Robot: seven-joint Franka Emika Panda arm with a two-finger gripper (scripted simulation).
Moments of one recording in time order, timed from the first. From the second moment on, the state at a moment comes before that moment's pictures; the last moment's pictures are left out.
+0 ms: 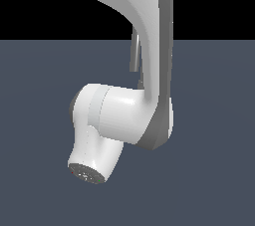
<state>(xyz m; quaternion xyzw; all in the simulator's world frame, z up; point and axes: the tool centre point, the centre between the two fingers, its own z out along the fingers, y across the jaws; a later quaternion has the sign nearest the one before) 0.014 0.002 0.084 0.09 0.70 -0.09 0.70</state>
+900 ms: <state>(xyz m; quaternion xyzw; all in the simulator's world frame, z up) 0.013 -0.002 0.121 0.08 0.71 -0.09 0.69</state>
